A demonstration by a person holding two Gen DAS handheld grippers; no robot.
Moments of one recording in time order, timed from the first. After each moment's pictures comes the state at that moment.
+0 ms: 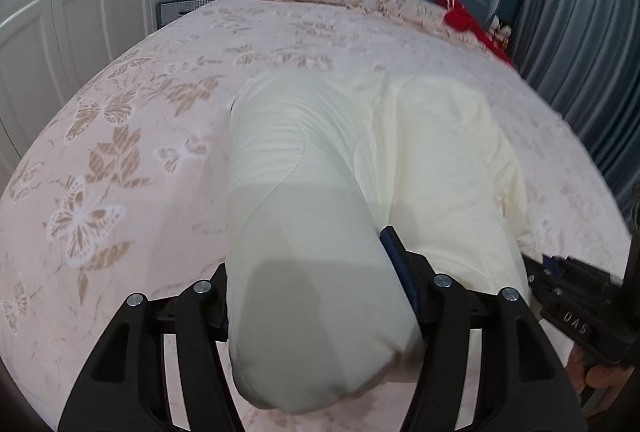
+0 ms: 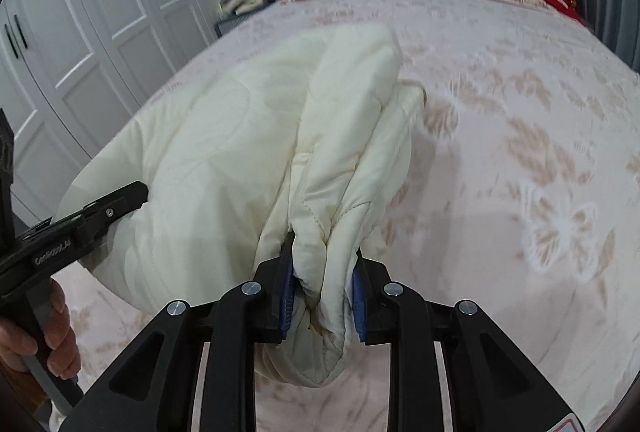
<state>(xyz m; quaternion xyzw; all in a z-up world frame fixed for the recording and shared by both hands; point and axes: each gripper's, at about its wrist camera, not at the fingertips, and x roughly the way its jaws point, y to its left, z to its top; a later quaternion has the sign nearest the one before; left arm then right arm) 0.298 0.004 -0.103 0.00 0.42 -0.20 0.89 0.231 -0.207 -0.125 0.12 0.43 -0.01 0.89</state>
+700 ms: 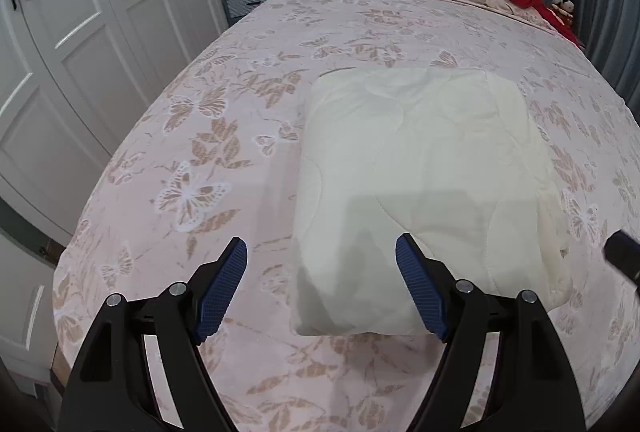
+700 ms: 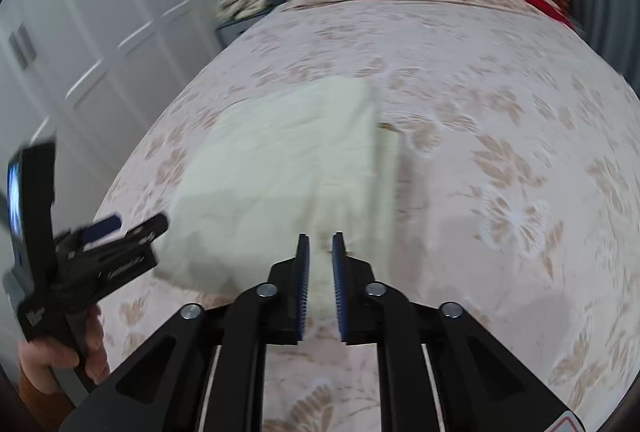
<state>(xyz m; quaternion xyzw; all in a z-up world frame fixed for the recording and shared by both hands) 0.264 0.017 -0.043 0.06 0.45 -0.05 0.89 0.189 -0.179 -0.024 0.11 0.44 -0.01 0.89</state>
